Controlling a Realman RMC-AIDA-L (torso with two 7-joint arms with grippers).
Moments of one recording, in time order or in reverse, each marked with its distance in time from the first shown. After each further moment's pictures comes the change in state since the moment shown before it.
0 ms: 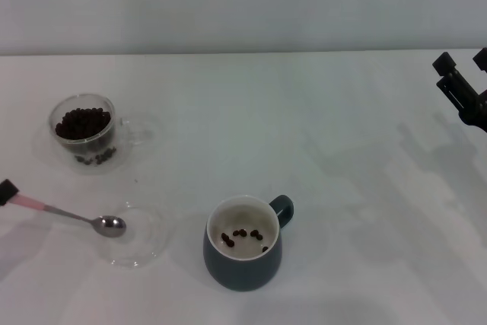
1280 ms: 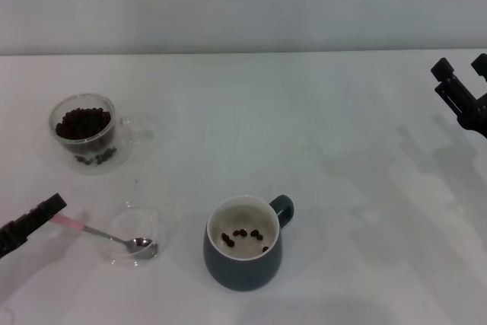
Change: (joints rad) left arm -0.059 -0.047 0.000 -0.048 0.086 -0.125 0.120; right arm -0.004 0.000 -0.006 0.002 -0.002 0.014 0.000
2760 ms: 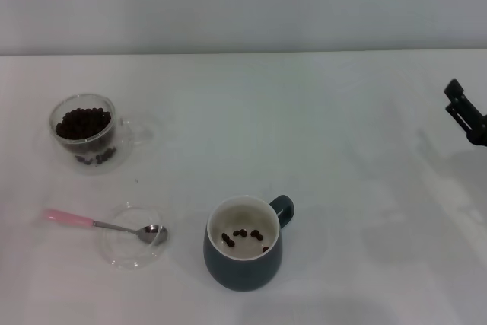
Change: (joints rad) left arm 0.046 -0.124 -0.448 -0.118 -0.273 0.043 1.335; right arm -0.019 0.002 0.010 -0.001 0.053 0.119 -0.173
